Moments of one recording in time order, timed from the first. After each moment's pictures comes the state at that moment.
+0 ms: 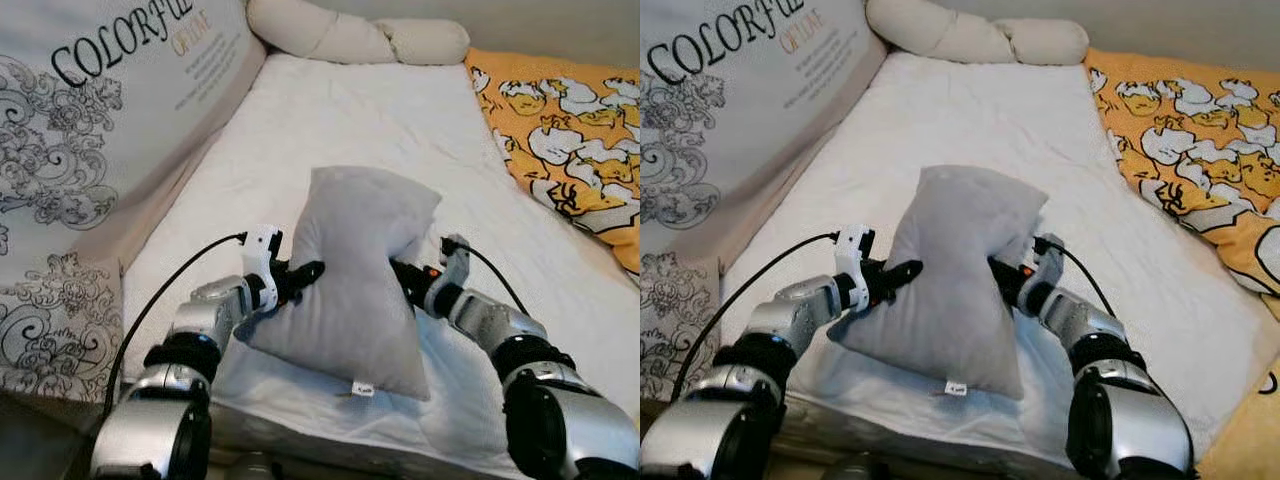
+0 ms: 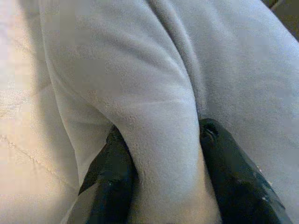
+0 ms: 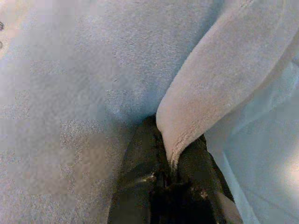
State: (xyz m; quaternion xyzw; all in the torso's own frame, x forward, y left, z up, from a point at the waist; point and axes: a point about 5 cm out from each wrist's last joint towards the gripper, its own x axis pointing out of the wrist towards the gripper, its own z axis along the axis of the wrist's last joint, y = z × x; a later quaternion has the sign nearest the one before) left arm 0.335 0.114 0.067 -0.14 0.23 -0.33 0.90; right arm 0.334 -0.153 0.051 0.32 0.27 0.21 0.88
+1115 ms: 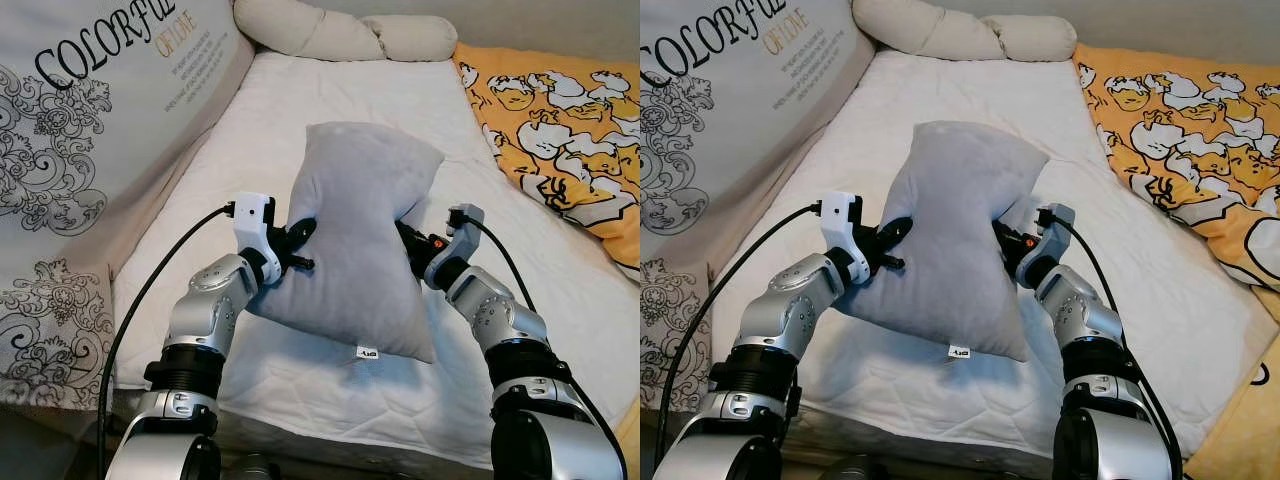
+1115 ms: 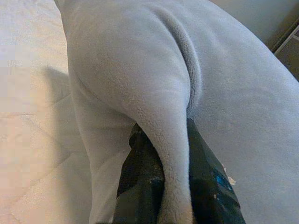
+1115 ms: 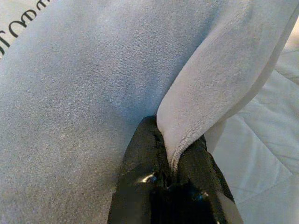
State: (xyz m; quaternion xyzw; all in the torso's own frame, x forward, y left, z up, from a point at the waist) left arm 0.339 0.109 0.115 -0.13 0.11 -0.29 0.94; right arm 0.346 -0.154 0.089 0.28 0.15 0.19 0.93
